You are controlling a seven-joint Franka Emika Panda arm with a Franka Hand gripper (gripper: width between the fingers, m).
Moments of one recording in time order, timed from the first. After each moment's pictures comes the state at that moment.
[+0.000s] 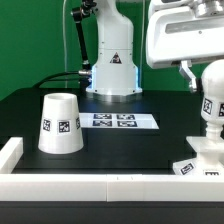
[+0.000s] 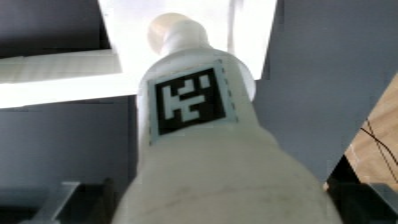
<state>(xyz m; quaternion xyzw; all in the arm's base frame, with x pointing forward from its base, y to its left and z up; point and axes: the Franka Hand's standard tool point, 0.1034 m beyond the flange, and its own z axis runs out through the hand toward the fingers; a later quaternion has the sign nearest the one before) 0.609 0.111 0.141 -0.97 0.01 -0.25 0.06</state>
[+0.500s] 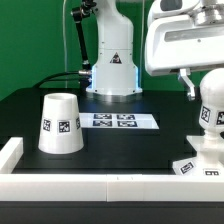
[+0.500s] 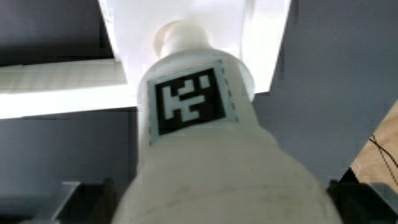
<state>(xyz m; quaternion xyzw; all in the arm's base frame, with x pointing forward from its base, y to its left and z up) 0.606 0.108 0.132 -0.97 0.01 -0.25 0.05</state>
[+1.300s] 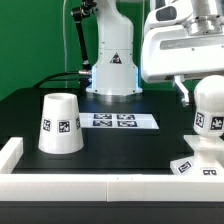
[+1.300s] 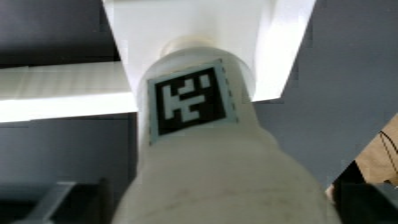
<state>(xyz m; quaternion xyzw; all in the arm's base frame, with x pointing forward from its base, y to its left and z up) 0.596 0.105 0.121 -0.96 0.01 -0.29 0.04</state>
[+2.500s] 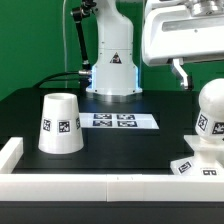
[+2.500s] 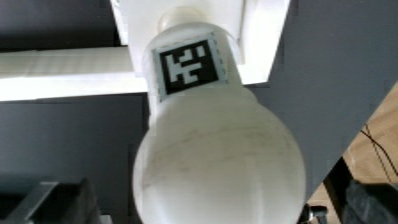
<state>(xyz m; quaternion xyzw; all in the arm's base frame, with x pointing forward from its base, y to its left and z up) 0.596 0.105 0.143 -0.97 0.00 -0.25 0.05</state>
